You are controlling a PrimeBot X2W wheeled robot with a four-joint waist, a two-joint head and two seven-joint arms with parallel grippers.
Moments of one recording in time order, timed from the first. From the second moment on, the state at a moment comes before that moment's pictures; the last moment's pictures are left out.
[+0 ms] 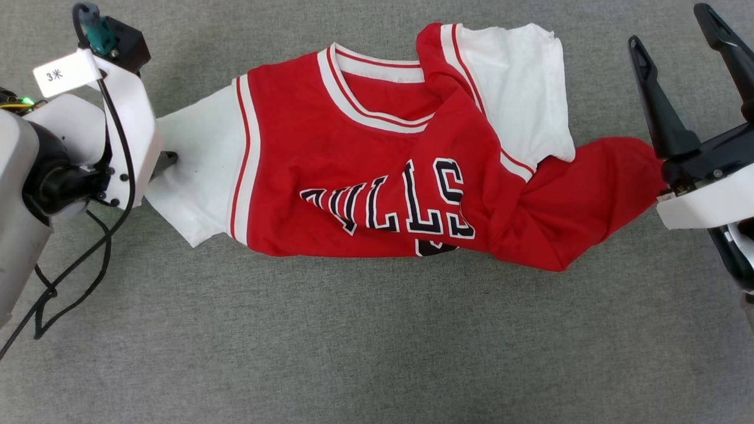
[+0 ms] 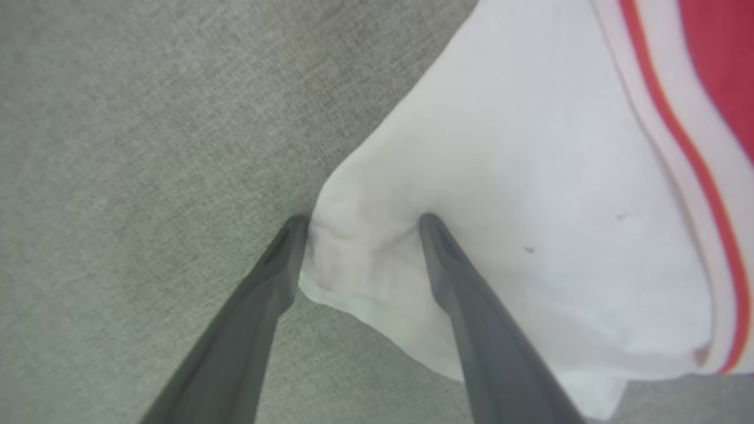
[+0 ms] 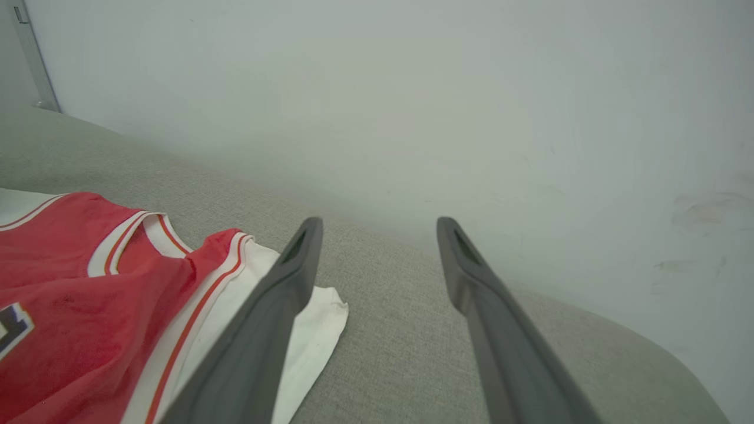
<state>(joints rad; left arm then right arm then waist) -1.00 0.74 -0.71 0.34 -0.80 -0.13 1.00 -0.58 -0.46 0.24 0.03 0.27 0.13 -0.14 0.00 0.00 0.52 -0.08</state>
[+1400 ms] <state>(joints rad) -1.15 0.75 -0.97 0.20 -0.84 -0.13 0.63 -1.25 -0.73 0.85 0.41 0.84 0.13 0.97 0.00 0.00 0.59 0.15</state>
